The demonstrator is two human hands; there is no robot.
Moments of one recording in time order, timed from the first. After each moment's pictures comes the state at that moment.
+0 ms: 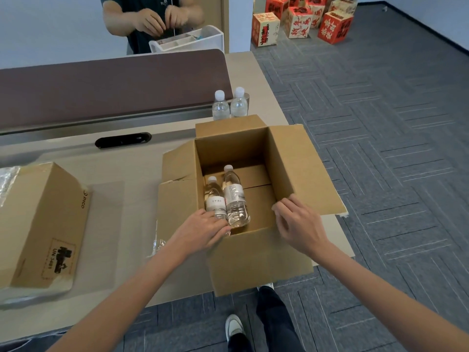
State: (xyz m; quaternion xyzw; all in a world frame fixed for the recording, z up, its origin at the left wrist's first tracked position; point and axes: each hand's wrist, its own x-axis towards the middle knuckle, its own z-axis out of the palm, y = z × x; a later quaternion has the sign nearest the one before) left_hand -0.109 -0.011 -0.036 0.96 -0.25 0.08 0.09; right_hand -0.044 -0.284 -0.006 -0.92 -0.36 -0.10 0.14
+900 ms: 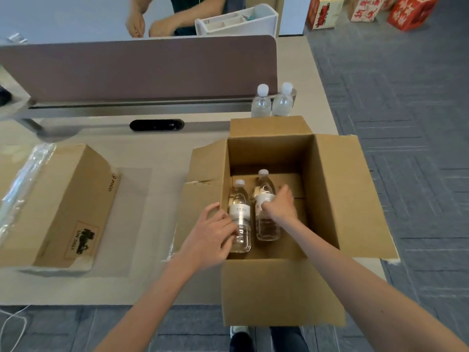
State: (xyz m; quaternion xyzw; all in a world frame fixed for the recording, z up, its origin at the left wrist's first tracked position) left_hand -0.111 0.001 -0.035 0.98 -0.08 0.06 0.14; right_hand 0.054 -0.153 -0.075 -0.91 -0.01 0.25 0.32
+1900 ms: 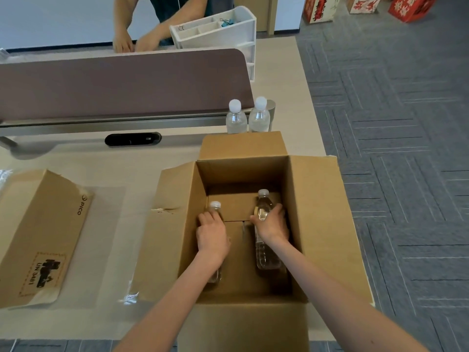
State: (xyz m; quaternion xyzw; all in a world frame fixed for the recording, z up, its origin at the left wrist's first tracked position) left_hand 0.018 -0.068 -0.069 0.94 0.27 -0.21 -0.02; right_hand 0.106 -0.183 -0.089 -0.91 0.05 0.29 0.29
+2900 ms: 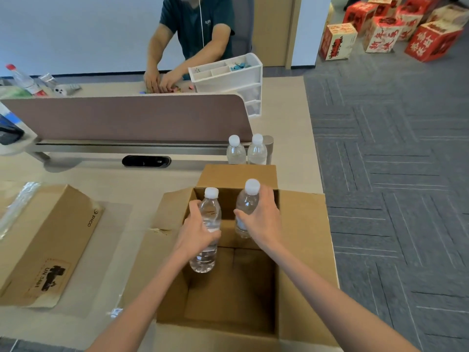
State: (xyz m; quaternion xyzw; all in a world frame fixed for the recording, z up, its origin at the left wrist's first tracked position) left_hand 0.044 -0.042 0.017 0.85 0.32 -0.01 0.41; right_hand 0.151 -0.182 0.017 -0.88 -0.20 0.07 0.43
